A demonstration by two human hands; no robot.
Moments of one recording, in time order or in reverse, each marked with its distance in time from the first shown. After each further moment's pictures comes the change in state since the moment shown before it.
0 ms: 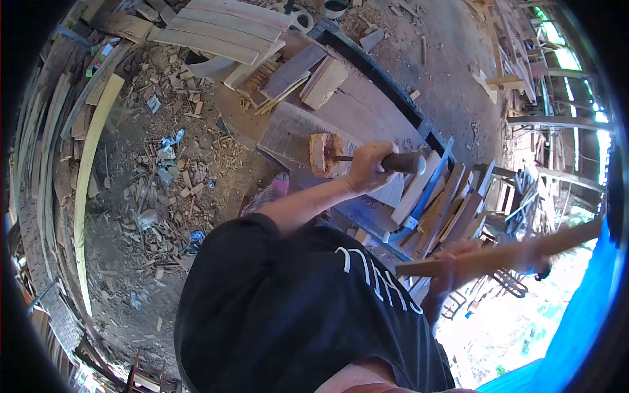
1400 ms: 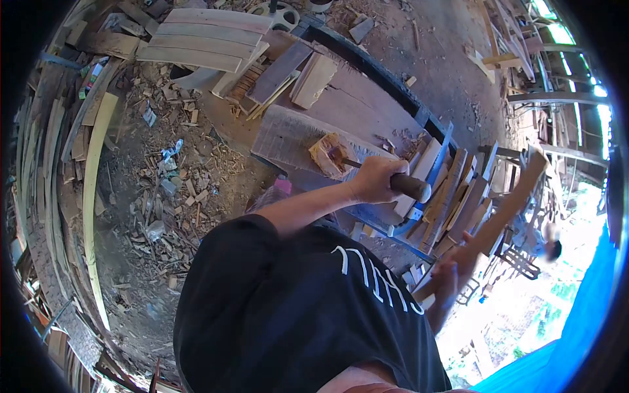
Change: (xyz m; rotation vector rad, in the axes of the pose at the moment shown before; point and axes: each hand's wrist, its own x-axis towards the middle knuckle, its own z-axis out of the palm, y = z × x) left_hand -0.006 0.012 0.013 -0.092 -0.346 0.010; right_hand -0.010 0.001 -0.039 -0.133 0.010 0.138
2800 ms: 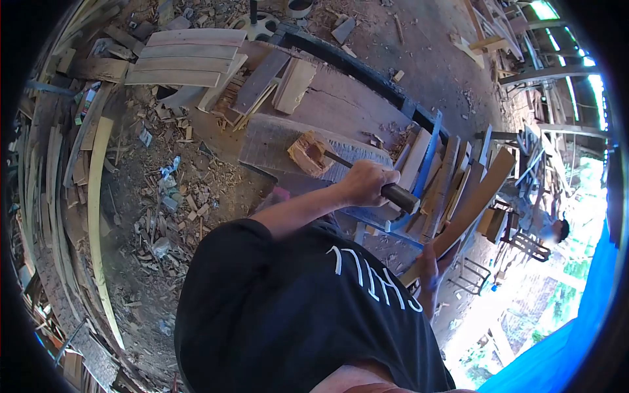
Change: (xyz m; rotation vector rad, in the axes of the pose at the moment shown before) left_hand -0.007 -0.001 0.017 0.265 -0.273 0.139; right_hand -0.016 0.033 0.003 -0.019 0.133 0.199
